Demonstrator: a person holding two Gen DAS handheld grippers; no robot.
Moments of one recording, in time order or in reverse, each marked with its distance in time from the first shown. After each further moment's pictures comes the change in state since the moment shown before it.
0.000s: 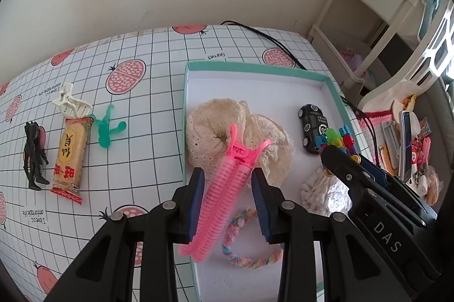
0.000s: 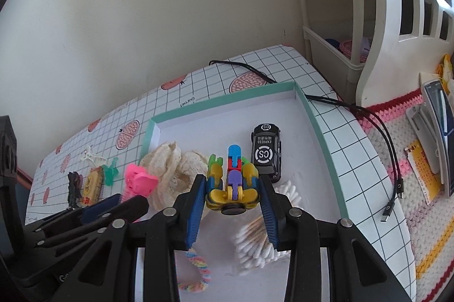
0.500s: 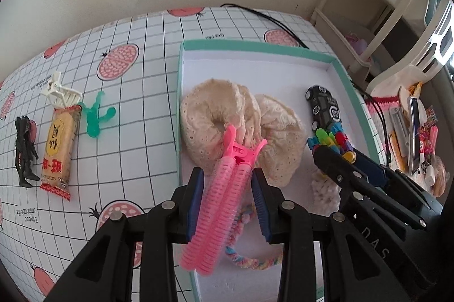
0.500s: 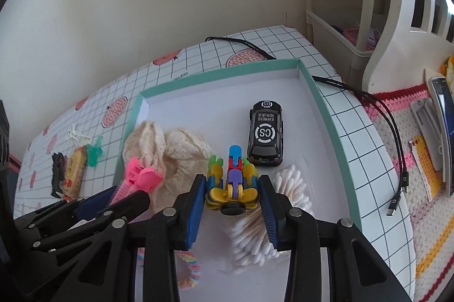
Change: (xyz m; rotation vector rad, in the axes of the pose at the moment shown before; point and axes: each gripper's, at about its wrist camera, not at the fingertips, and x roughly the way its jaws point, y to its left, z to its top) left arm 0.022 0.000 -0.008 0.019 0.057 0.005; right arm 0.023 0.005 -0.010 -0.047 0.085 -0.054
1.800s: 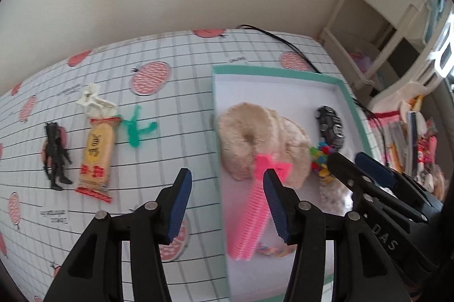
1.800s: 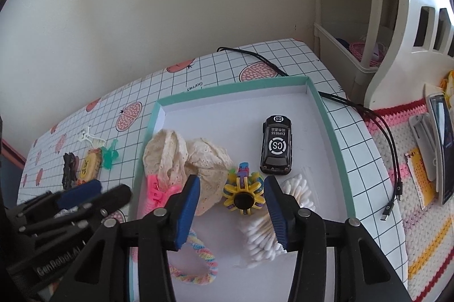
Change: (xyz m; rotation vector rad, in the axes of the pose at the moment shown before) left arm -0.042 0.027 0.003 -0.022 -0.063 0.053; right arm -0.021 0.015 0.009 -0.036 -0.023 0.017
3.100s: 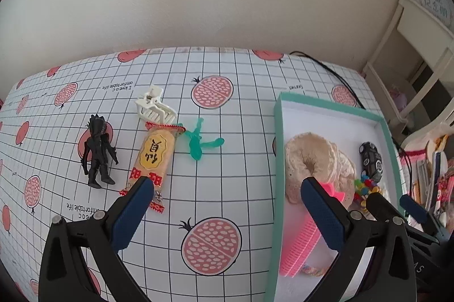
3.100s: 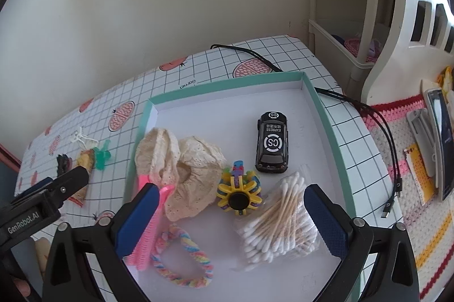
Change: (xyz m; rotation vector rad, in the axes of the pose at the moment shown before) left arm -0.008 0.050 -0.001 -0.140 -0.098 0.115; right arm 0.005 -0.005 -0.001 0.028 0.005 -0.011
